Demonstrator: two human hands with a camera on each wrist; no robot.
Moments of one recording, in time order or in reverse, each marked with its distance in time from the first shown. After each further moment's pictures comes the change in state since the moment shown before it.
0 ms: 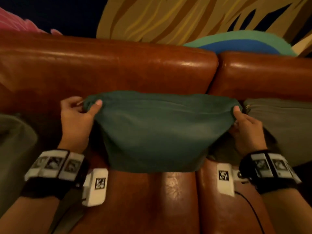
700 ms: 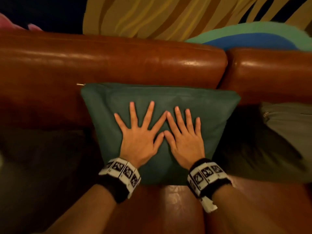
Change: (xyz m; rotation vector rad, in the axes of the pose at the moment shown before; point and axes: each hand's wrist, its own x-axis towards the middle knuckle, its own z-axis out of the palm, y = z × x) left_hand -0.040 -0.072 0.133 1.285 -0.423 0.872; right_hand 0.012 0.112 0.091 -1.440 -0.341 -0.889
